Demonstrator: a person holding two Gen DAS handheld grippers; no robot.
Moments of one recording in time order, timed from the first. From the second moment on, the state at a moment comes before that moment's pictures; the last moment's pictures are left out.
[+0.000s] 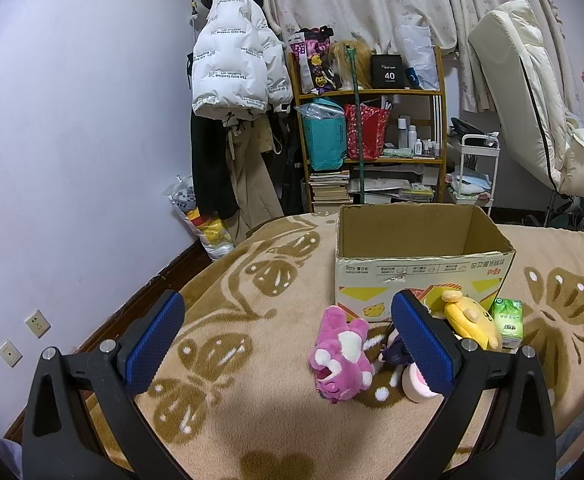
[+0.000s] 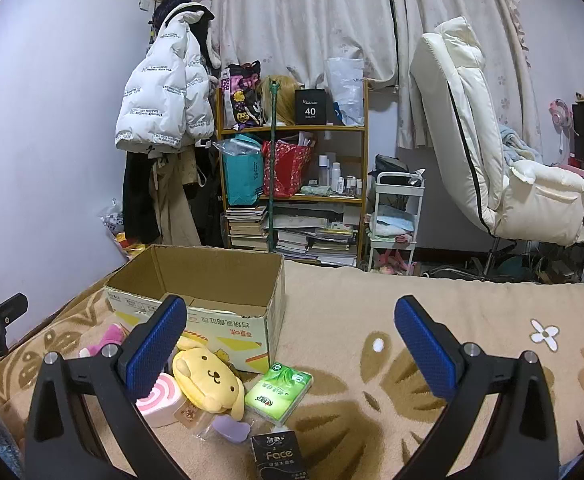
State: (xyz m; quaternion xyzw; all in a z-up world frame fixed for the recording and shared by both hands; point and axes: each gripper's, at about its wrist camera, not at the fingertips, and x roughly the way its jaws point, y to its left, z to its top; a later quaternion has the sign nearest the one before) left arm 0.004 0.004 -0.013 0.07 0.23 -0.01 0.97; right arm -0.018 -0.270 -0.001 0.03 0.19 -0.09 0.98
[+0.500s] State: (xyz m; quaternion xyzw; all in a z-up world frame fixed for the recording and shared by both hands) left arm 0.005 0.004 -0.015 0.07 0.23 -0.01 0.97; right arm -0.017 -0.271 -0.001 0.04 0.19 -0.09 0.98
